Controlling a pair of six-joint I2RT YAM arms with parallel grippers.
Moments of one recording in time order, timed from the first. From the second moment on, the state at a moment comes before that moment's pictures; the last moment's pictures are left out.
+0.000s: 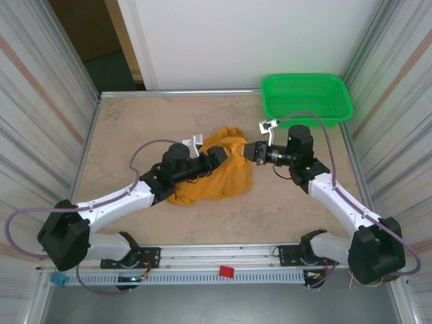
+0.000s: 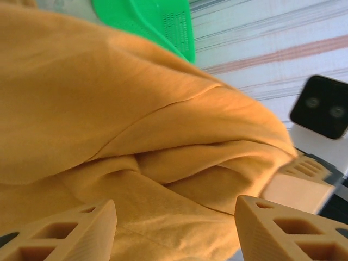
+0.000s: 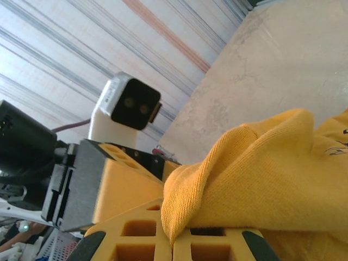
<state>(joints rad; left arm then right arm) -0.80 1.29 0.76 0.26 0.21 -1.23 0.37 1.15 0.75 0.15 -0.85 0.65</state>
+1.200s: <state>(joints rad) -0.68 1.20 0.62 0.66 0.32 -0.78 0.32 1.04 0.68 -0.09 -0.57 0.62</state>
